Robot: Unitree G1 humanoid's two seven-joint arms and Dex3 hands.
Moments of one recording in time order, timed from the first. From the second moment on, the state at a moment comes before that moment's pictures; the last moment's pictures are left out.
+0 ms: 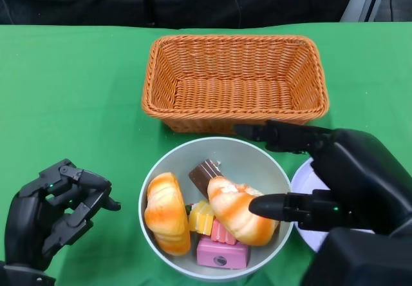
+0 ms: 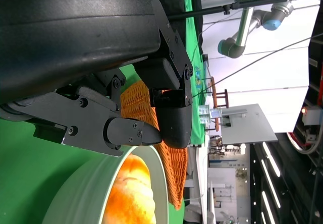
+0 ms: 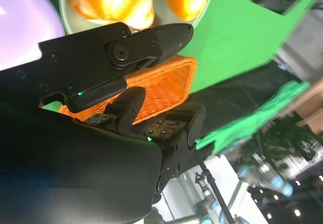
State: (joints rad) left arm -0.17 0.03 0.28 0.74 -0.35 -0.80 -0.56; right arm -0.06 -0.25 0.36 -0.81 -0.69 0.44 0.41
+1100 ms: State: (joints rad) left arm -0.16 0.01 0.26 0.73 -0.32 -0.82 -0.52; right arm -0.28 -0.27 0.48 -0.64 -0.89 0.46 0.78
